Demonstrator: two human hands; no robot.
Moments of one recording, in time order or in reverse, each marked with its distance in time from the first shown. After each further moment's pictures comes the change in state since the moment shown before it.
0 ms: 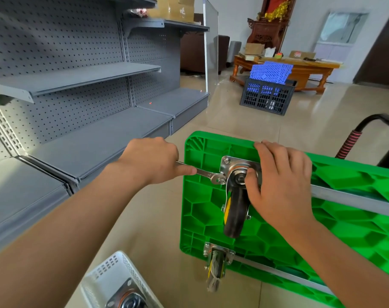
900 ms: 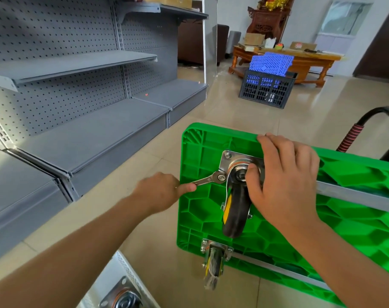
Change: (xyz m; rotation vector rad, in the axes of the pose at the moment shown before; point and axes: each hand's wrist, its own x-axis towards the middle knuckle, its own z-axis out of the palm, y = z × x) left_hand -0.002 0.025 0.088 -0.501 -0.314 -0.121; right_hand -0.001 -0.001 0.005 0.008 0.044 0.003
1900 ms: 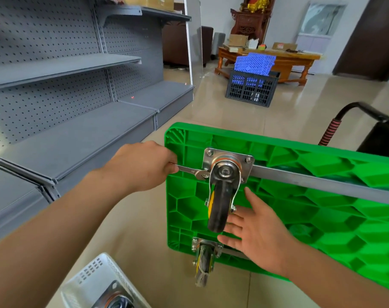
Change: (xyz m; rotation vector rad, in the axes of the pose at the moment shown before) left_hand -0.024 0.027 -0.066 0.358 0.202 0.260; right_hand -0.060 -0.008 -0.014 1.662 -0.937 1.483
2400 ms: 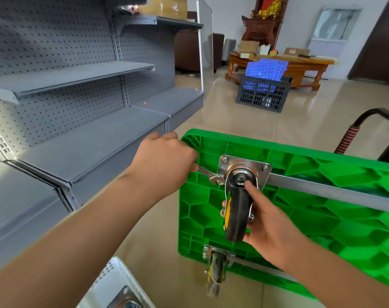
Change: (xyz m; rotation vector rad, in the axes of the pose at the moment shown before) left_hand -0.003 0.014 -0.009 0.252 0.327 0.042; right_hand 0.004 -0.017 0.029 0.027 0.085 -0.152
